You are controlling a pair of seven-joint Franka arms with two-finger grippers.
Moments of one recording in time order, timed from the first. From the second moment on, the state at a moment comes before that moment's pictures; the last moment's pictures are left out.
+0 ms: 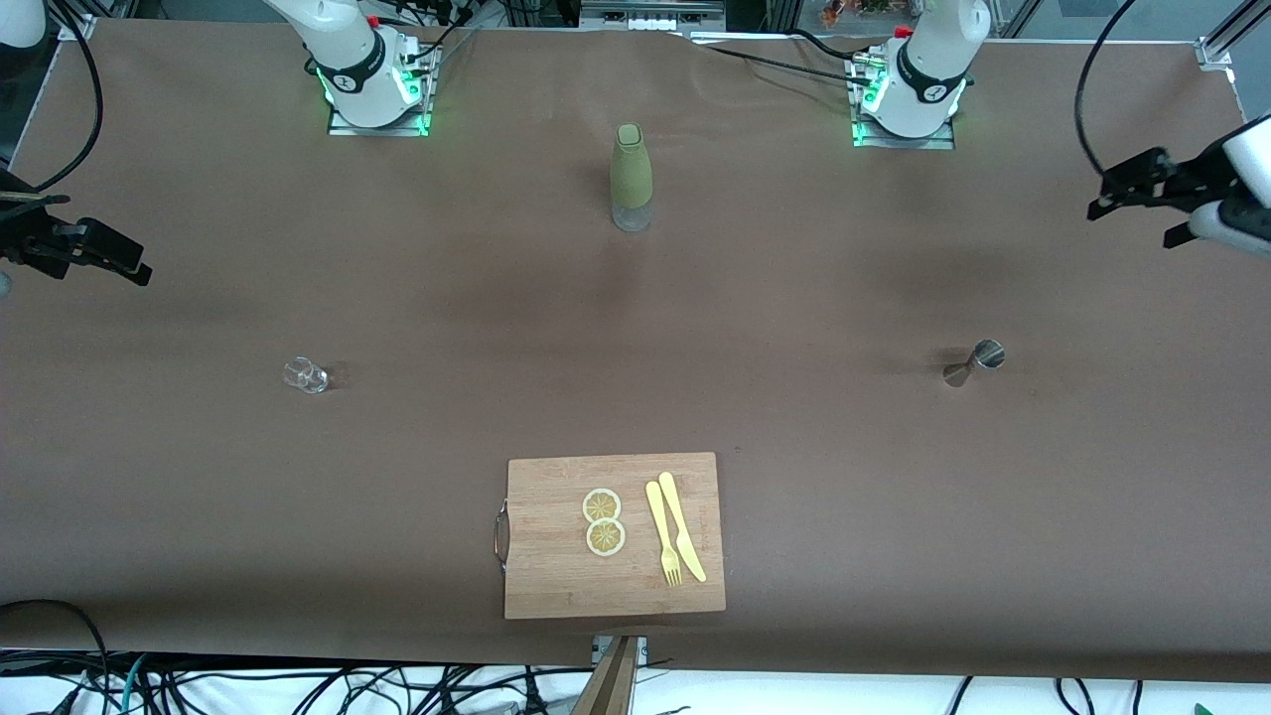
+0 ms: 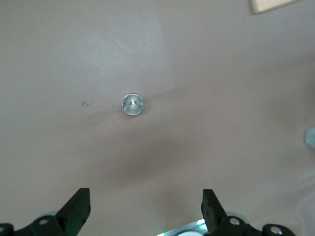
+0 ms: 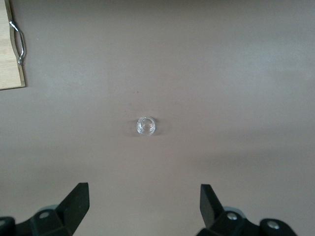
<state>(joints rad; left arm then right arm) 0.13 -0.07 0.02 -1.73 -0.12 1.51 0.47 0.05 0.03 -0.13 -1.66 0.00 1.72 -0.01</state>
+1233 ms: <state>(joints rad) 0.48 -0.07 0.03 -1.73 -0.30 1.41 1.31 0.05 0.03 -0.13 -1.66 0.00 1.72 -0.01</state>
